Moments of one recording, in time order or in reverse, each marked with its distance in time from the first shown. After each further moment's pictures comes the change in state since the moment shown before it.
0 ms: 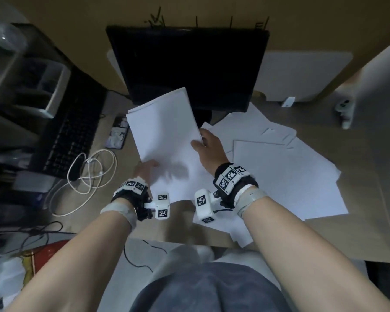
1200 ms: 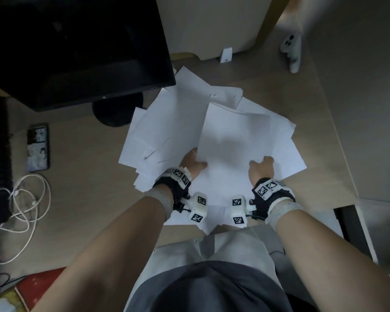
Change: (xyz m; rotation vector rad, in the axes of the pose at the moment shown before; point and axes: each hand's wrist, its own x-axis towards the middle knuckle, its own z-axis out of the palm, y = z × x) left_hand -0.047 -0.038 0.290 0.734 -0.546 0.209; right_hand -0.071 0.205 -0.213 0.044 0.671 0.902
